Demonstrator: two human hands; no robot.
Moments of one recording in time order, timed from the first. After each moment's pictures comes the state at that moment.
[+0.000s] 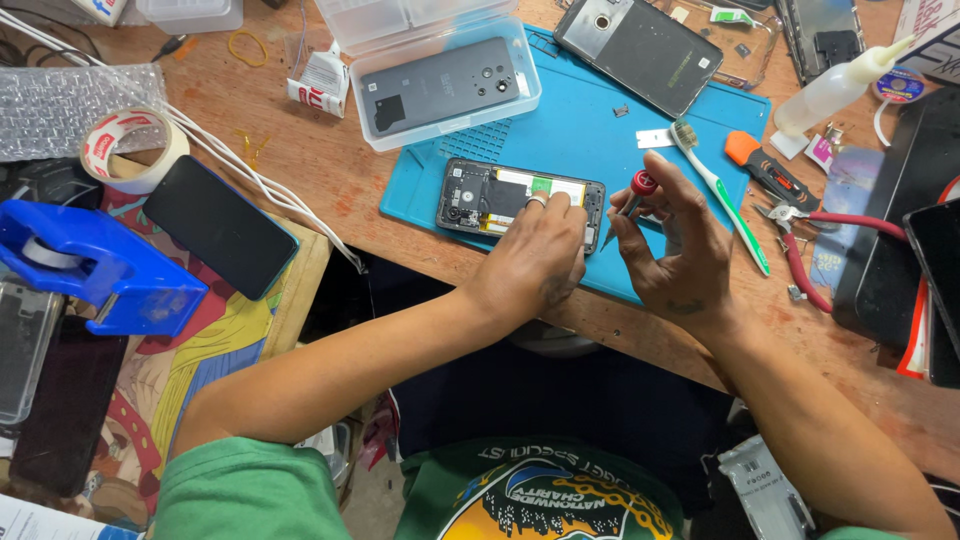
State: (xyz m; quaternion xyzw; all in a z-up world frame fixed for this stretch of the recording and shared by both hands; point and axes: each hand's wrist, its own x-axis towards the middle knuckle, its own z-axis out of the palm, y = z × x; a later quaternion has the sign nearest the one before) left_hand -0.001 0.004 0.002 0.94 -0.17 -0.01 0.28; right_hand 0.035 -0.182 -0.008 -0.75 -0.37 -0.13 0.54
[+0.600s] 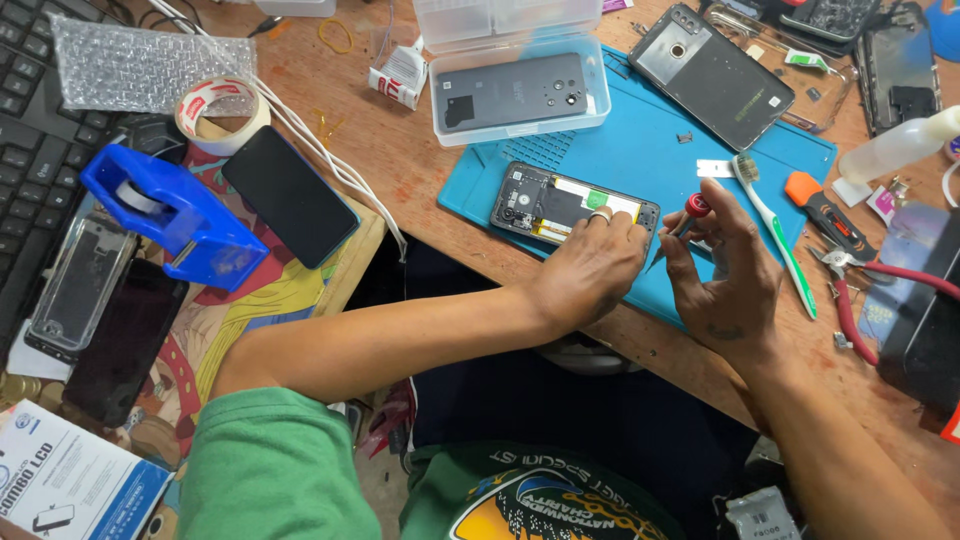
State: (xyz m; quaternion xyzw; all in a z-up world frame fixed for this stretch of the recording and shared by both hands) left_hand 0.000 -0.004 -0.021 0.96 -0.19 0.08 0.19; right_hand 0.030 -0.180 -0.008 -0.80 -0.35 -0.14 0.48
